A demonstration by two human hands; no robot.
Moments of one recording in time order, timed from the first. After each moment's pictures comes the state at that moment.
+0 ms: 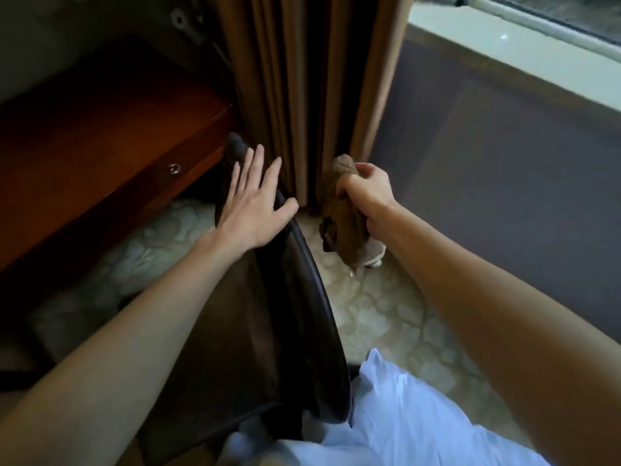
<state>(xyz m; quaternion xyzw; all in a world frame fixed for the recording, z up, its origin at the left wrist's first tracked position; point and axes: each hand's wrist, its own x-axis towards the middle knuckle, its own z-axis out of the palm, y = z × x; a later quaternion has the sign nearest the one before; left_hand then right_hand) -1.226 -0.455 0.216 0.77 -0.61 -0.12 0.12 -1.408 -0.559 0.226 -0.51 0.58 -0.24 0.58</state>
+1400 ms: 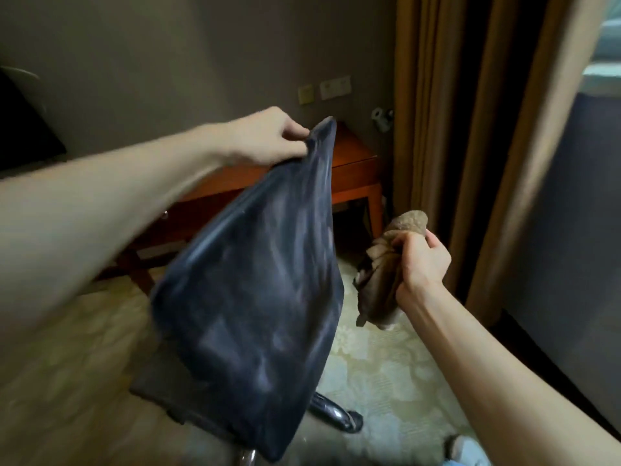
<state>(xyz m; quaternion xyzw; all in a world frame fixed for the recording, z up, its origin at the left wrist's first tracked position) -1.345 -0.403 0.245 0.90 -0.42 0.02 0.07 -1.487 -0.546 0.049 -0.41 0.39 -0.34 0.75</state>
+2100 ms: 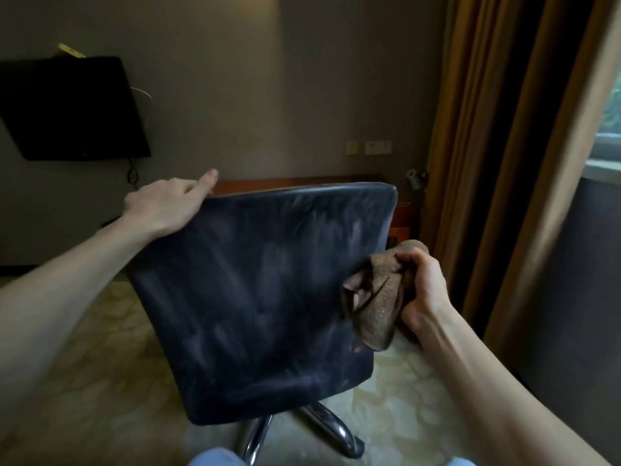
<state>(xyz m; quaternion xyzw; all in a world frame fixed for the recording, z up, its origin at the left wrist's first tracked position) -1.441 -0.088 0.191 0.97 -0.07 0.18 0.12 -1.575 -0.425 0.063 -0.41 0.20 -0.21 0.86</state>
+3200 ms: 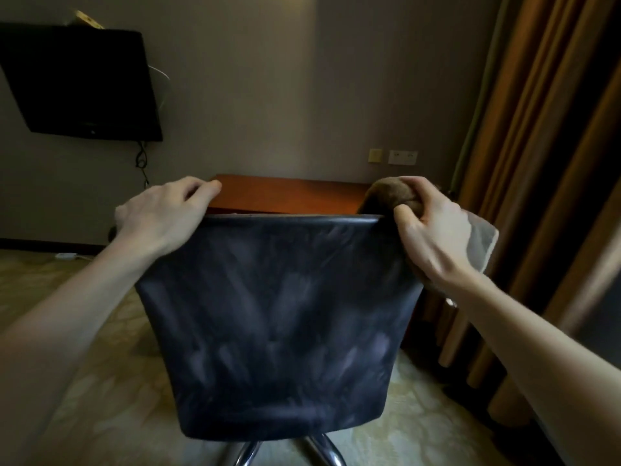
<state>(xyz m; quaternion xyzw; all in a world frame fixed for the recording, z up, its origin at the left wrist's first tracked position) -1.390 -0.061 0.186 0.95 -0.04 0.21 0.24 -1.480 -0.394 0.174 -0.87 0.04 -0.41 0.28</state>
